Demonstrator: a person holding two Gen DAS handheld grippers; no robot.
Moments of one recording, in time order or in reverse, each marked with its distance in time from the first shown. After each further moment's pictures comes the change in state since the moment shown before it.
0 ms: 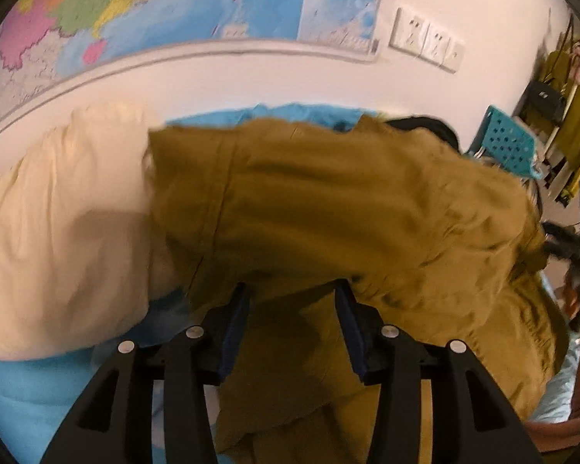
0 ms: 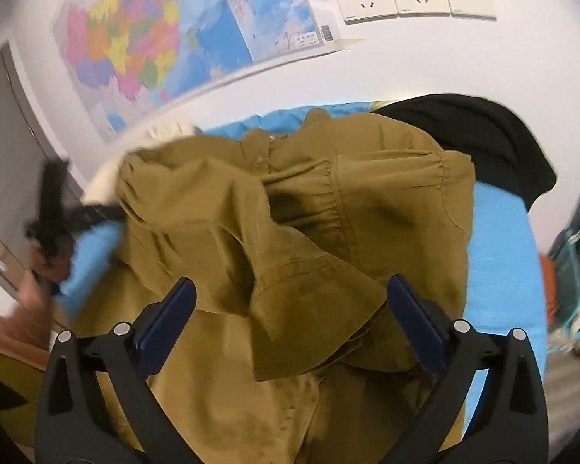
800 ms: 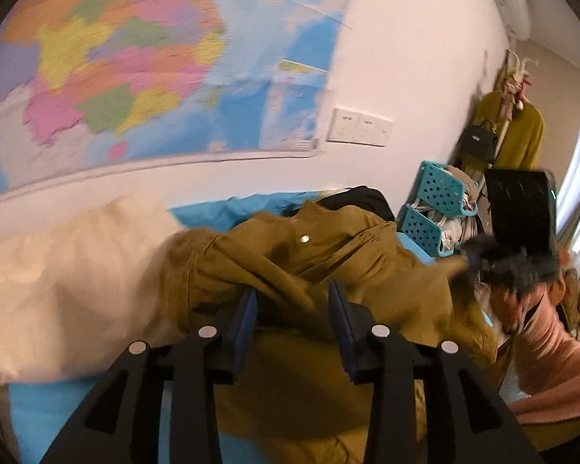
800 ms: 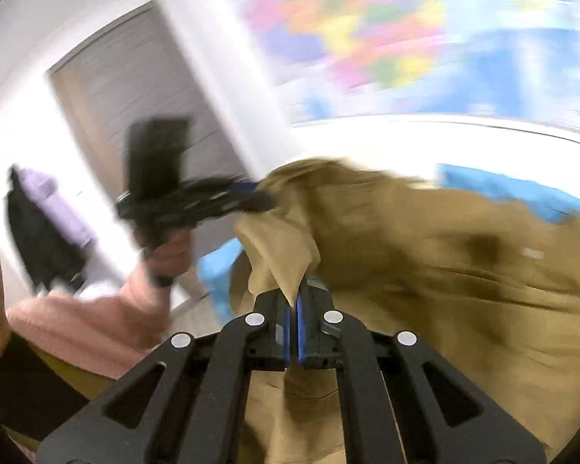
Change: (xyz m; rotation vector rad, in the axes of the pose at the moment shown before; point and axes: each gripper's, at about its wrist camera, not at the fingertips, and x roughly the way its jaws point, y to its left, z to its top) left arm -0.159 0.007 -0.009 0.072 -0.215 -0.166; right arm 0.009 0.187 0.074 -0.247 0.028 0.544
